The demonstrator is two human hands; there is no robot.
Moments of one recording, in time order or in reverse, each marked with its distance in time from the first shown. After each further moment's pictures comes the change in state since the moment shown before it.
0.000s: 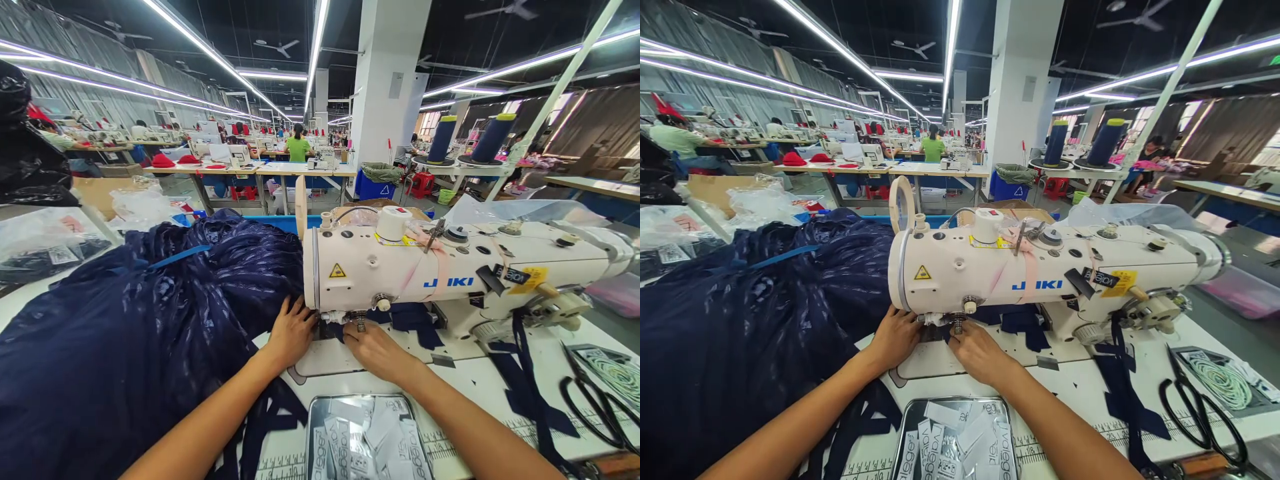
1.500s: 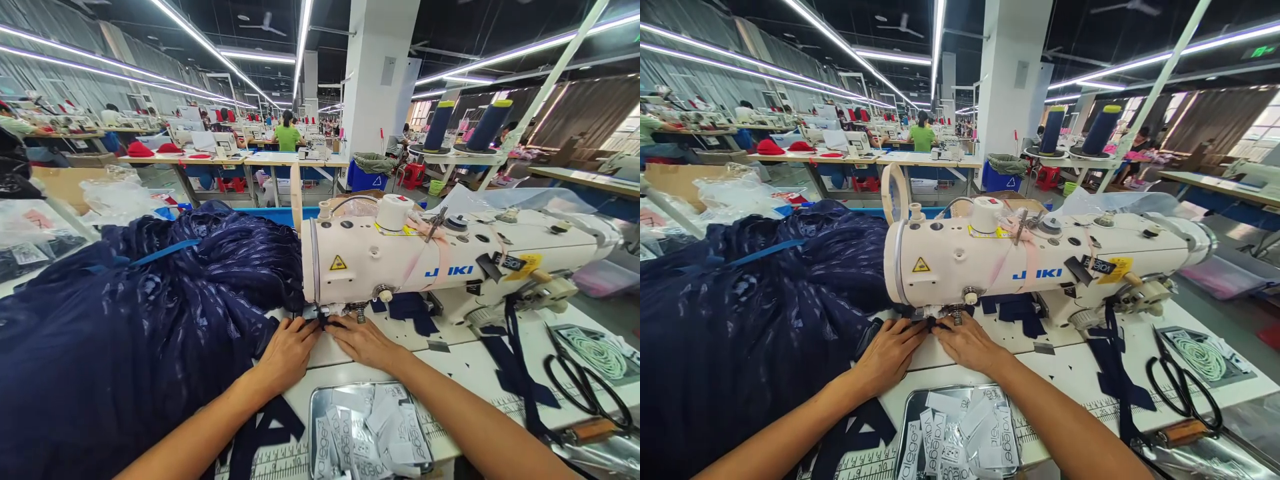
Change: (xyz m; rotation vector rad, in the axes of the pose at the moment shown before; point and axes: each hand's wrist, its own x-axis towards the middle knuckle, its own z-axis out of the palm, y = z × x) left_hand -0.032 0.011 -0.008 -0.201 -0.017 0.158; right_hand 0.007 -0.008 0.018 0.249 0.285 0.054
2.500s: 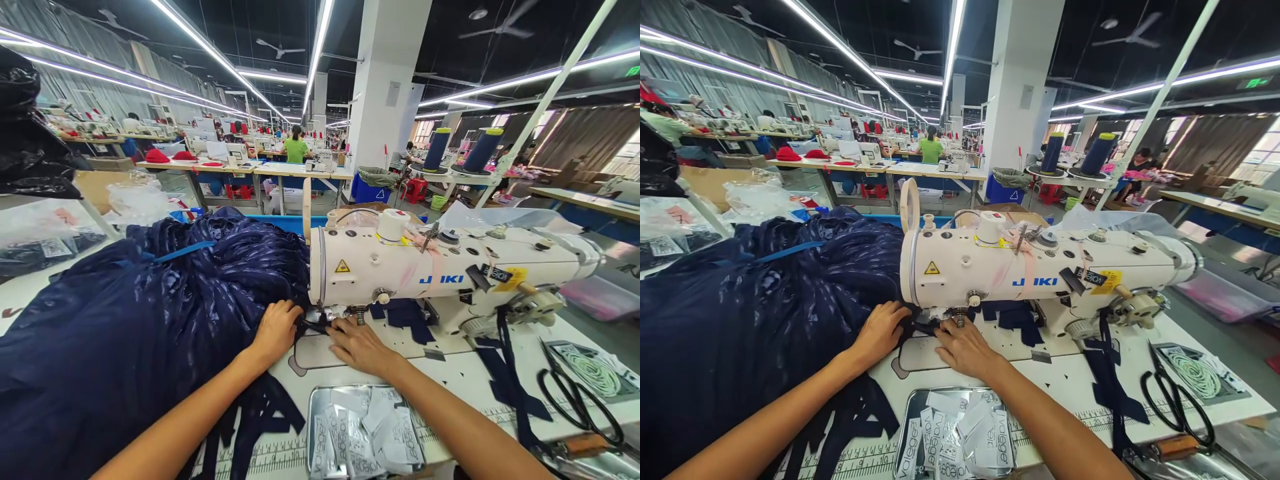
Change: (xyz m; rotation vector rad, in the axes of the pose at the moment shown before) left_hand 0.009 -0.026 -0.014 0.059 0.050 -0.300; right_hand 0.007 -0.010 -0.011 -0.055 -0.151 0.045
